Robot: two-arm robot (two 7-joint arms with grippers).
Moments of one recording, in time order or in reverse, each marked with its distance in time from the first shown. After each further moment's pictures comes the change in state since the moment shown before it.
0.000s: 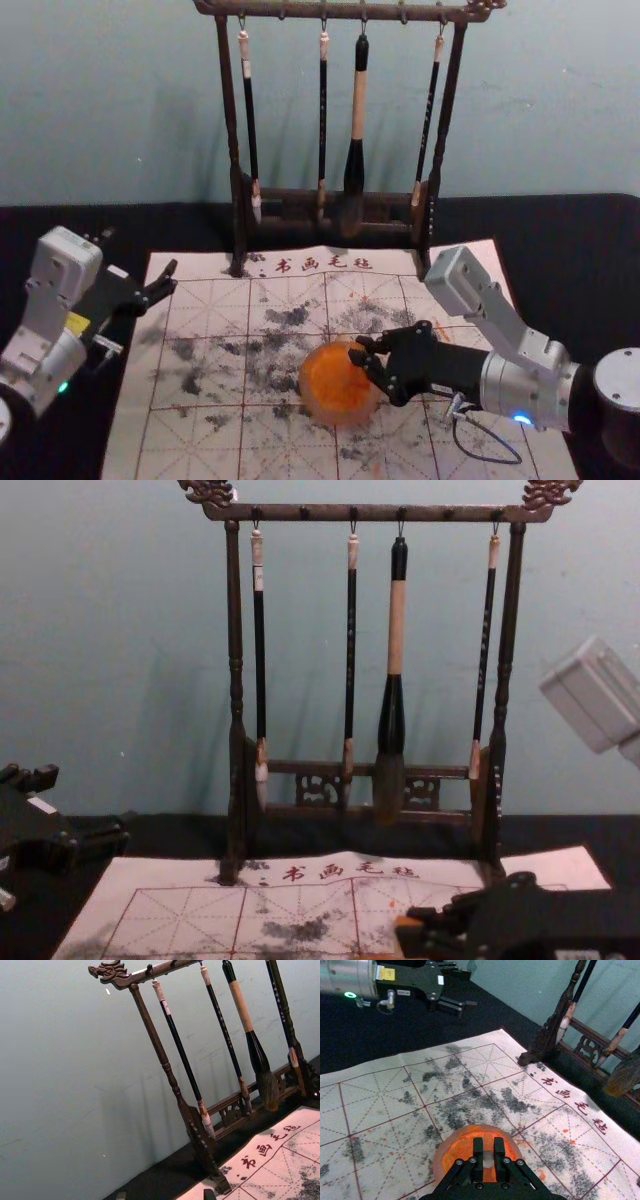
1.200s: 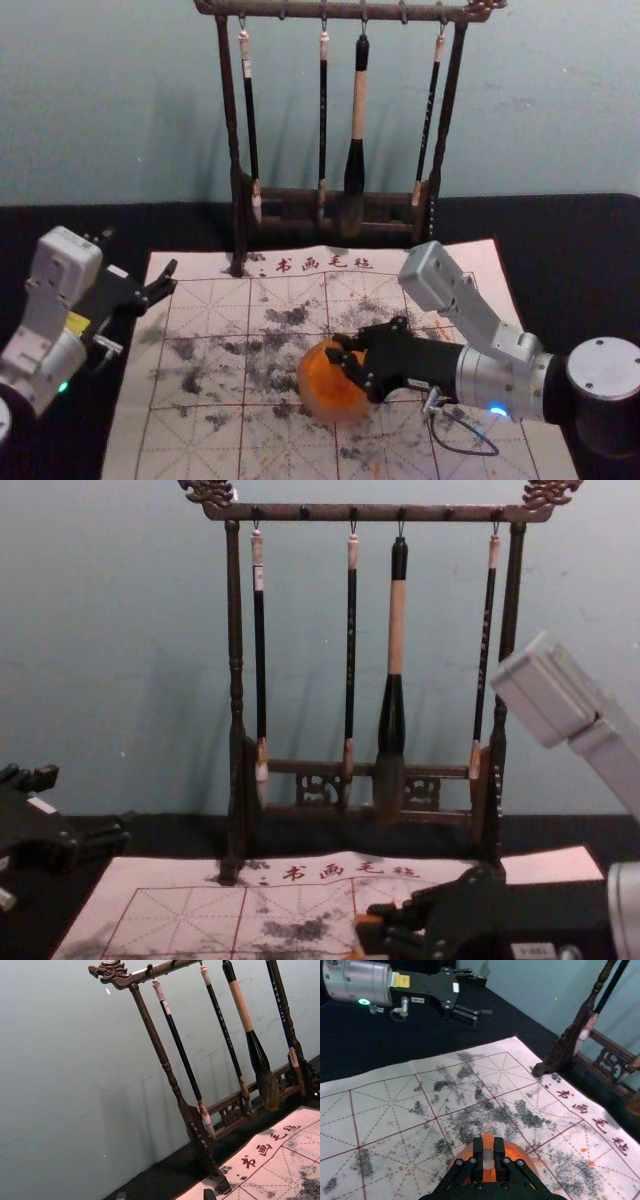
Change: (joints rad) left arm 0.000 0.000 0.000 0.000 0.000 0.000 0.000; right arm 0.048 -0.034 -0.046 0.032 -0.007 -0.001 0.015
